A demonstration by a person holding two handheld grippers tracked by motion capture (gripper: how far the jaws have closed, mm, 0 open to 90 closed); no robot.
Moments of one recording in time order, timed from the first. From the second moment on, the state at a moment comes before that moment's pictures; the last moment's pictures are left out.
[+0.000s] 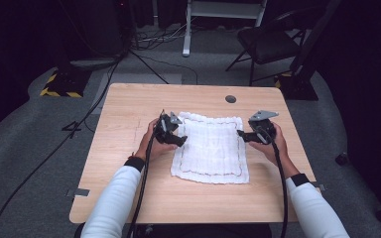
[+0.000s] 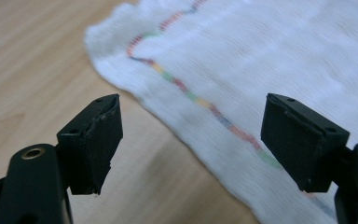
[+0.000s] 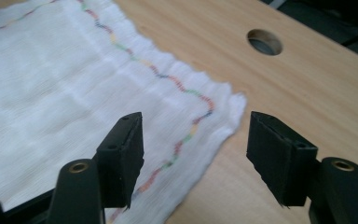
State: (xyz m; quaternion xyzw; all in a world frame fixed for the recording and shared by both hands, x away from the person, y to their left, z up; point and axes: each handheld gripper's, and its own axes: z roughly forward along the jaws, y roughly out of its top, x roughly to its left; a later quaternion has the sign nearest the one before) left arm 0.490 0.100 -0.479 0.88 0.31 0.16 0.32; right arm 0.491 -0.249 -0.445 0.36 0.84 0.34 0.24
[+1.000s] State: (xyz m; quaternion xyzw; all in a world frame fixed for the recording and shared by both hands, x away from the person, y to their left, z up) left arm 0.391 0.118 -0.495 0.90 0.27 0.10 0.33; right arm 0.399 -0.263 -0.487 0.30 0.89 0.31 0.16
